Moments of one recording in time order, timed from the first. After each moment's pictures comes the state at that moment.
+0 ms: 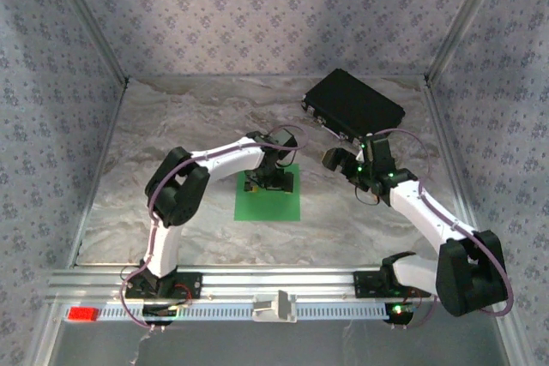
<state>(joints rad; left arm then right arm) -0.81 2.02 1.49 -0.93 0.02 -0.73 0.28 1.18 0.67 -0.29 -0.22 0.74</state>
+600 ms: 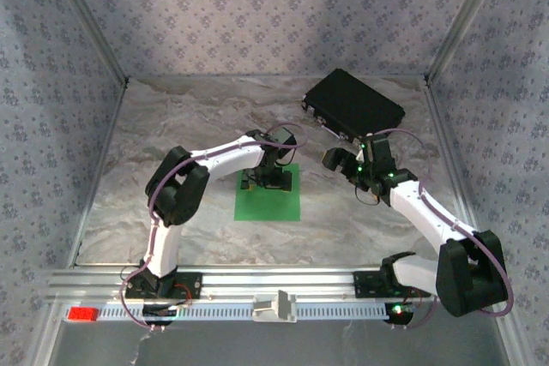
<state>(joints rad) -0.81 2.03 1.50 -0.95 -0.02 -0.72 0.28 1.18 0.67 -0.28 -0.22 0.74</state>
